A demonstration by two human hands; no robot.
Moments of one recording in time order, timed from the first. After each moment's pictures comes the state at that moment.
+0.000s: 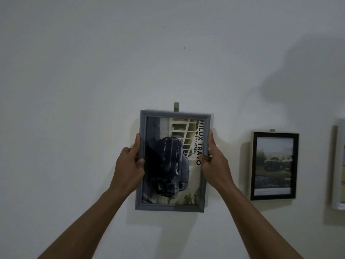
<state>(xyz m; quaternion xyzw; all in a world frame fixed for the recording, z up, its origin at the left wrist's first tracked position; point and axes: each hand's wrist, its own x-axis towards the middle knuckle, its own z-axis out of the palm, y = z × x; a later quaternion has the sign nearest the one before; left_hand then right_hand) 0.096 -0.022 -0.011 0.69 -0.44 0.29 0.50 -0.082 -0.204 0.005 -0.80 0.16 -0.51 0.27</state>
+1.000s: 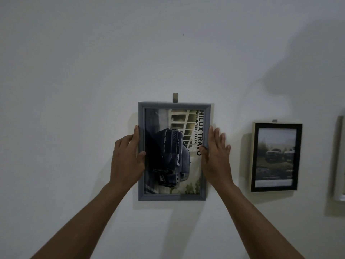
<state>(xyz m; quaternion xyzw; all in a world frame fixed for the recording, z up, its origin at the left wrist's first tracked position) 0.094 -0.026 -0.017 0.69 -0.43 0.39 0.43 -0.069 -0.228 -0.021 -0.82 0.19 -0.53 0.08</state>
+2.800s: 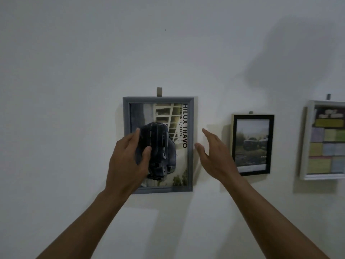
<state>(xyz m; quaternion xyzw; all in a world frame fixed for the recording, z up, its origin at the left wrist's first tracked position) 0.032 -0.015 -0.025 0.64 -0.48 0.39 0.46 -0.139 -0.203 -0.011 -0.85 0.21 -0.48 0.10</state>
